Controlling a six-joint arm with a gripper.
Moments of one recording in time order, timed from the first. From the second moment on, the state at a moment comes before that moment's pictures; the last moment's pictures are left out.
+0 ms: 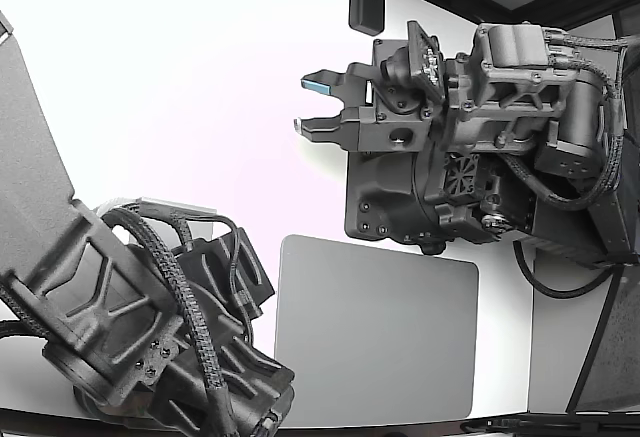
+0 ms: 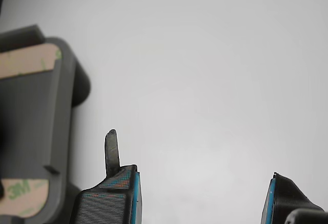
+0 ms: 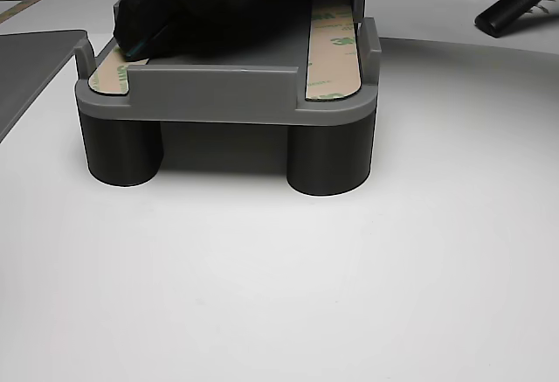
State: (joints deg) arm -14.6 168.0 152.7 55.4 -12.2 1.1
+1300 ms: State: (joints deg) arm -1.4 153.8 136.5 54.0 -3.1 -5.7
